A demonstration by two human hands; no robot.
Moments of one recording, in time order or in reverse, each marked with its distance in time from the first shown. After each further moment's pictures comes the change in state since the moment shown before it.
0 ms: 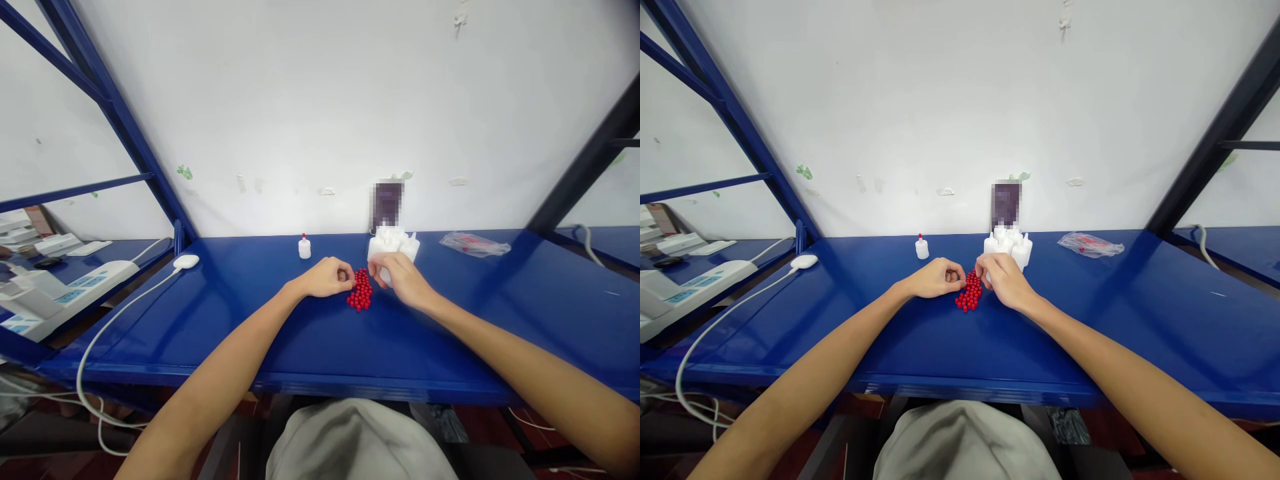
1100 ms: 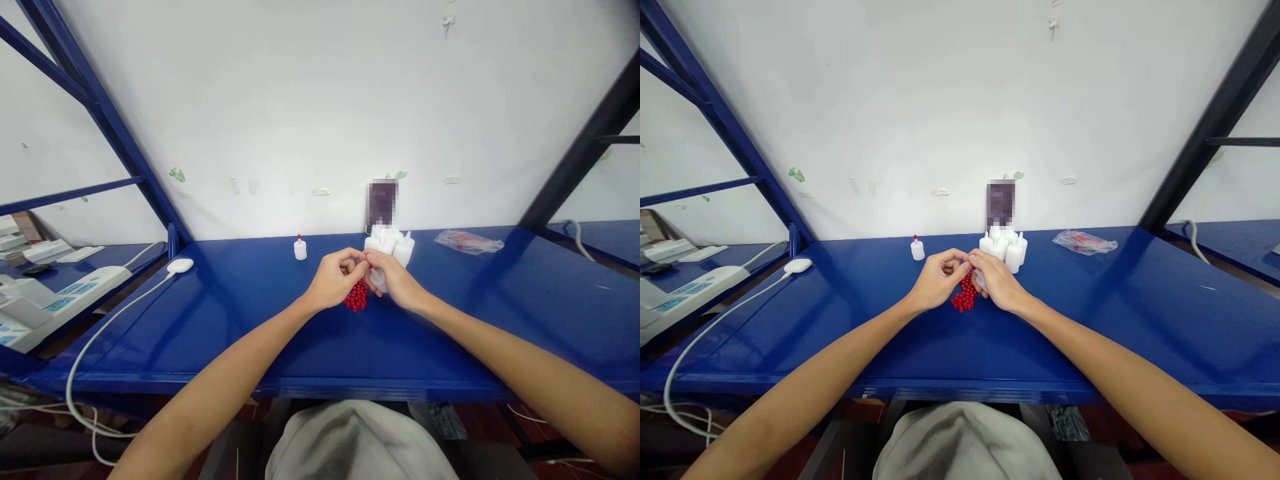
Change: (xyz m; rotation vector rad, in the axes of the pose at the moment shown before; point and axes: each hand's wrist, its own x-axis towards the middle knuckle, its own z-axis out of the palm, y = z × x) left_hand 0.001 0.034 0.030 -0.386 0.403 0.110; right_hand -0.002 0.003 0.008 0.227 -0.091 -0.024
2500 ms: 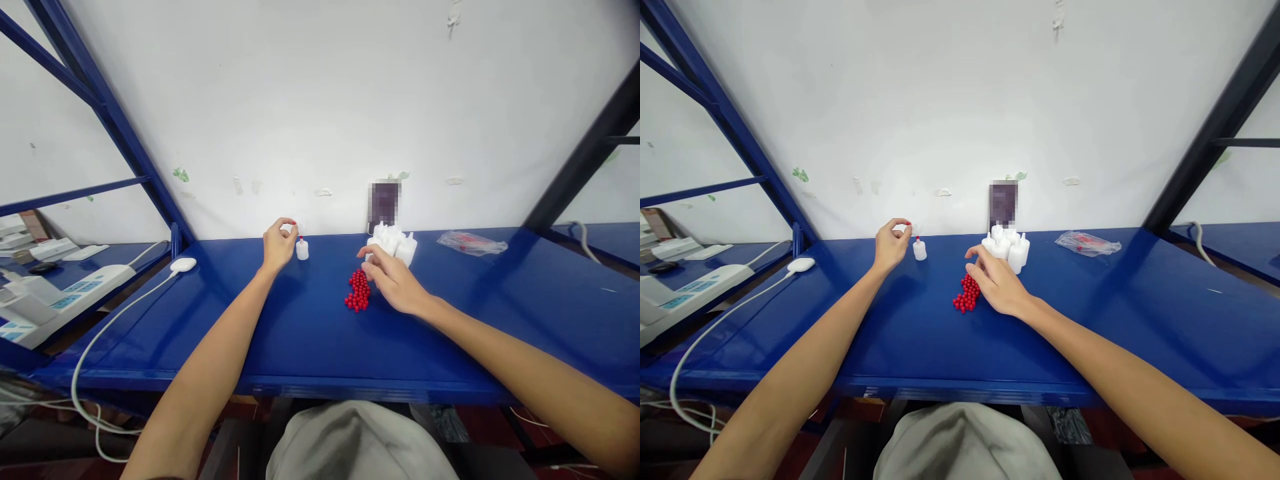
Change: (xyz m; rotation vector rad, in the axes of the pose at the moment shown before) left_hand 0.032 -0.043 -0.114 0.516 0.572 -0.116; right_hand -0.003 0.003 -0.004 -0.456 0.063 -0.112
